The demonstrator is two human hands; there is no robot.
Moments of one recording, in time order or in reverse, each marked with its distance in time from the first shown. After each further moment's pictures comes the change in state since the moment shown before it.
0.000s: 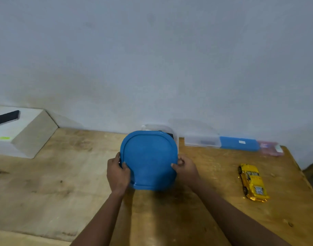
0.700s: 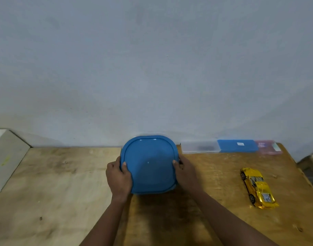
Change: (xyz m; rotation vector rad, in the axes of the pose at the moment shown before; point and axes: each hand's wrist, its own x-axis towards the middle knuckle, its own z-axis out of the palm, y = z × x) left_hand 0.079 0.004 0.060 -0.023 -0.078 0.066; right_hand 0.063 -0.006 0.021 0.092 0.191 -0.046
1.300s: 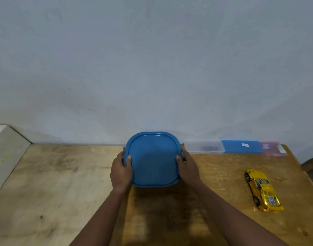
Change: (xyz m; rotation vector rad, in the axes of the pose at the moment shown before) left_hand 0.026 0.000 0.001 -0.081 -0.151 -0.048; right_hand 0.024 0.002 0.010 -0.066 0.012 0.051
